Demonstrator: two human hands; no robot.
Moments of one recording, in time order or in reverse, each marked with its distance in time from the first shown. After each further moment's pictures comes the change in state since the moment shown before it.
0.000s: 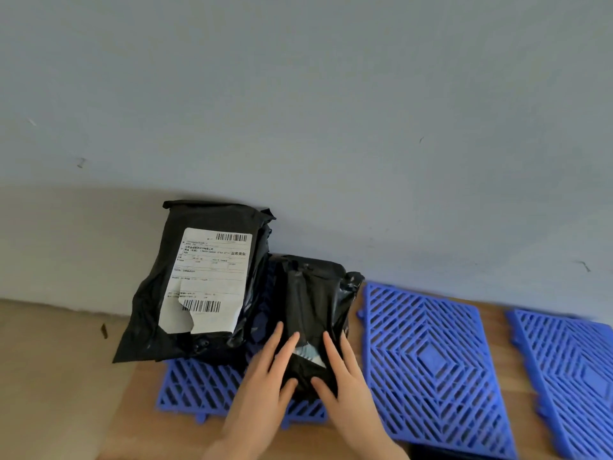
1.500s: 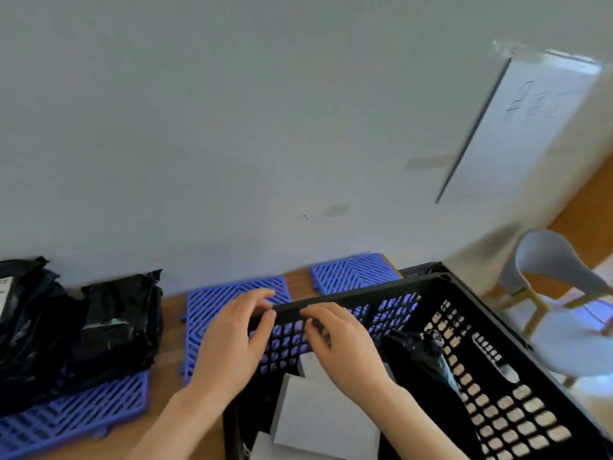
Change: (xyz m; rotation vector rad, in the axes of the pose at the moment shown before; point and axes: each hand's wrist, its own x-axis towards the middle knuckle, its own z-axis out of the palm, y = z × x) left_hand -0.083 0.353 0.095 -0.155 0.194 0.492; right_hand -0.290 0.107 -0.269 -0.145 0.599 -0.060
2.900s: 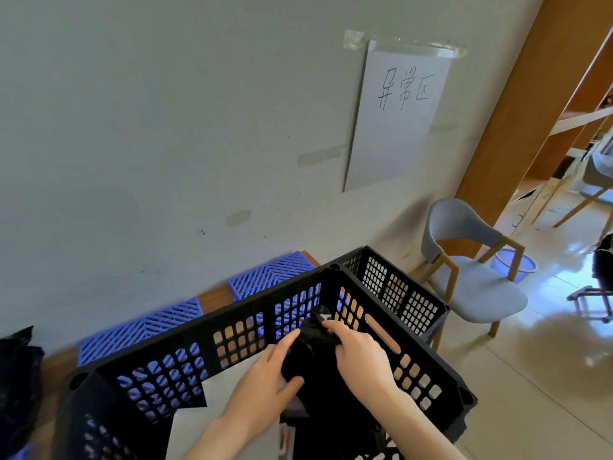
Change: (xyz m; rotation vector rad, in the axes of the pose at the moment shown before) left_hand -0.027 0.068 0.200 -0.025 -0.629 0.078; right_hand -0.077 0.155 -0.105 -0.190 -0.030 0.513
